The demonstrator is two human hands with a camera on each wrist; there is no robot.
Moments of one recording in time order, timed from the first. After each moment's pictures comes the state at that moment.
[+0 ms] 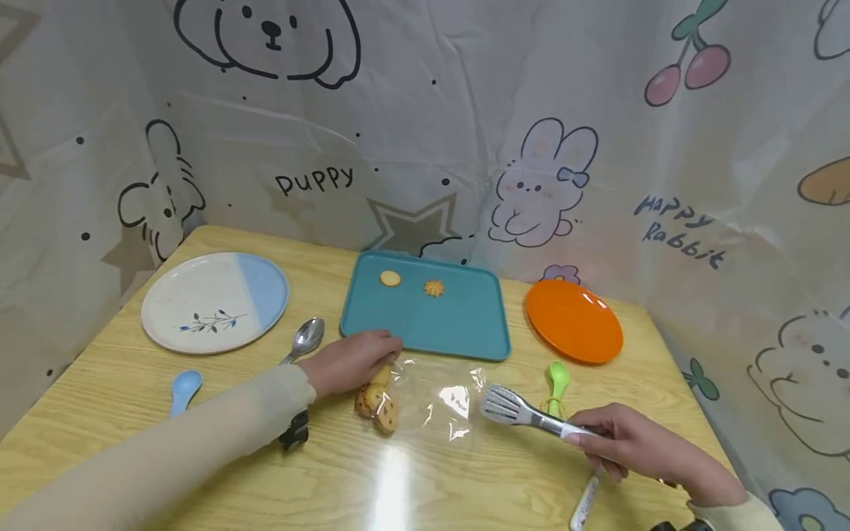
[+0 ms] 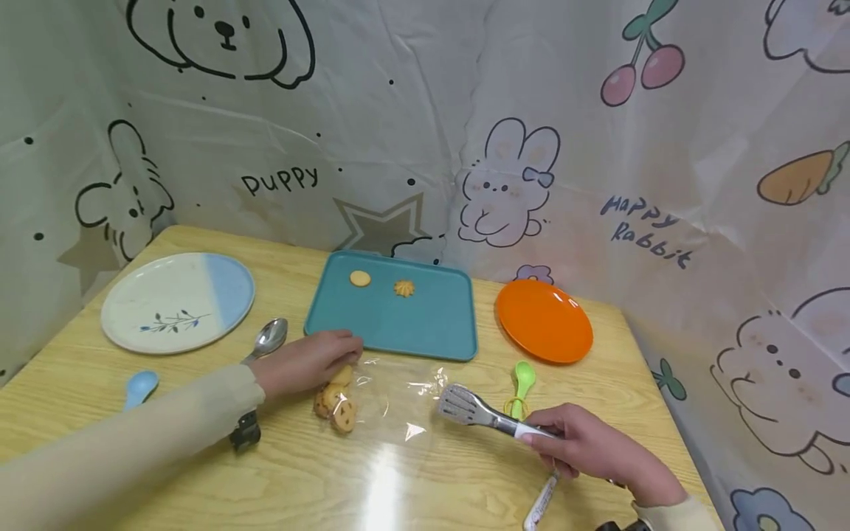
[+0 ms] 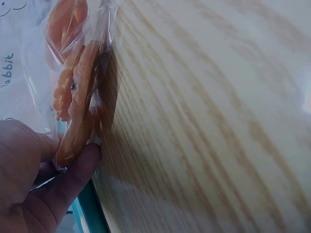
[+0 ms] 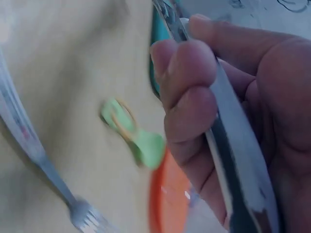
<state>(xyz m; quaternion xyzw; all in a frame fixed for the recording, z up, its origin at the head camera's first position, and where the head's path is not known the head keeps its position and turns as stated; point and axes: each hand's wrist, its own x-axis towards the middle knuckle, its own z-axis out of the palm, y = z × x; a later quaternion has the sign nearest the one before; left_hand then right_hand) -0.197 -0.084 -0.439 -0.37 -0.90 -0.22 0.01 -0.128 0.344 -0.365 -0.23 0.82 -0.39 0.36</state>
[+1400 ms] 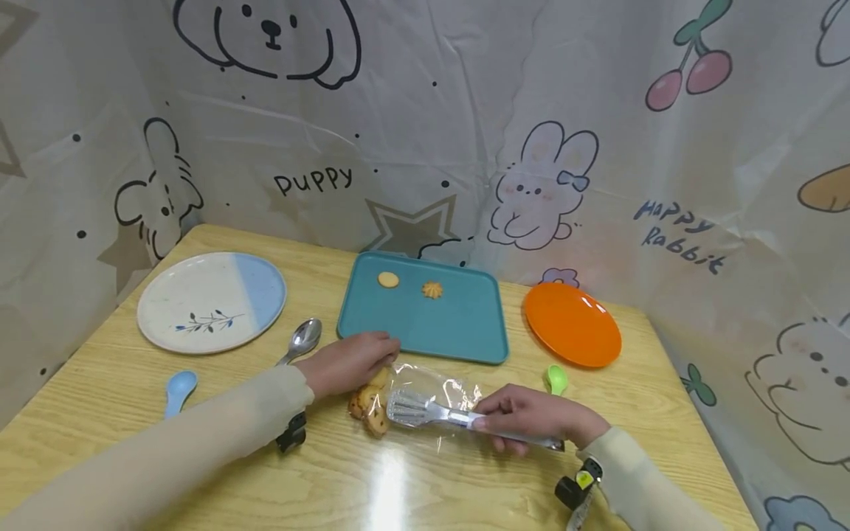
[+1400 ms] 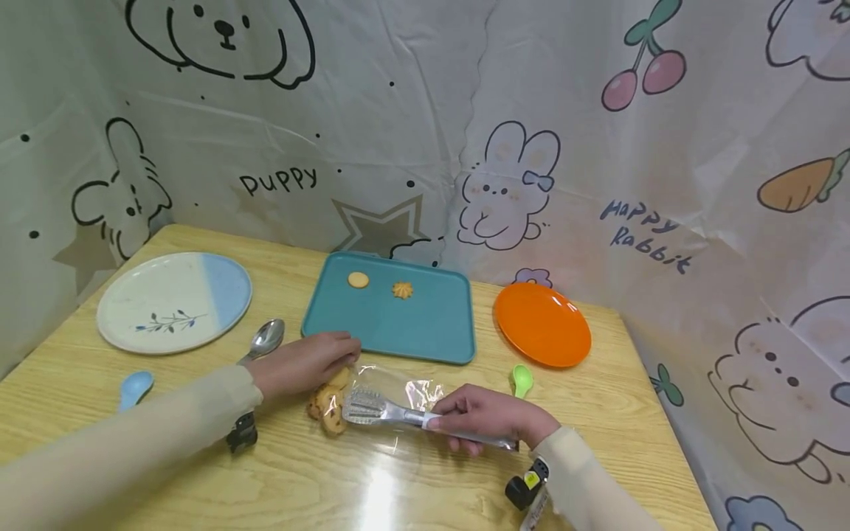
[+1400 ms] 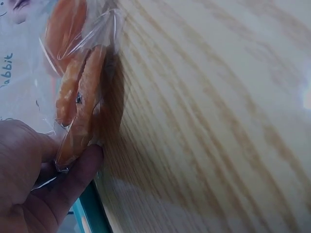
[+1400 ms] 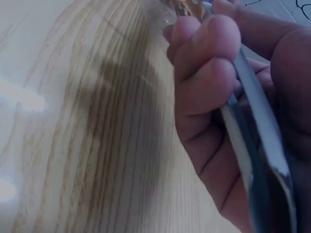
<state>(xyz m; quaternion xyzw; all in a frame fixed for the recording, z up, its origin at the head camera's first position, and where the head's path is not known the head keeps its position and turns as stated) -0.198 -0.082 -0.439 -0.36 -0.91 -0.22 0.00 -0.175 0.248 -0.410 -0.31 0.72 -0.42 0.46</state>
